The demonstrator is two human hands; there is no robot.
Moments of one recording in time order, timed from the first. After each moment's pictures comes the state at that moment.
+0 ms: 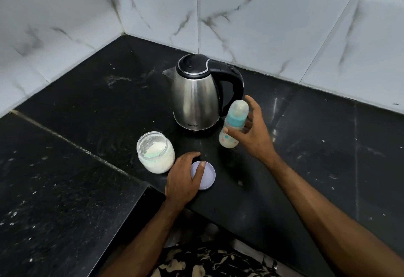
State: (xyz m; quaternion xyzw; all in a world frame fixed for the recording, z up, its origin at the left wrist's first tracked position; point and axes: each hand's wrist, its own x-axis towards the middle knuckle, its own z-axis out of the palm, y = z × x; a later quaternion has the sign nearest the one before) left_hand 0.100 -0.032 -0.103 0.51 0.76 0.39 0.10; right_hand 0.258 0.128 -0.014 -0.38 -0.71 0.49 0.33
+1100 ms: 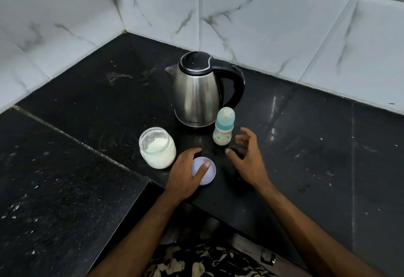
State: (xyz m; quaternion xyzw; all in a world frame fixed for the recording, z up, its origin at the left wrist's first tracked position) left_hand 0.096 -0.036 -0.098 0.53 0.73 0.38 0.18; right_hand 0.270 0.072 -0.062 -0.45 -0.68 0.47 0.32
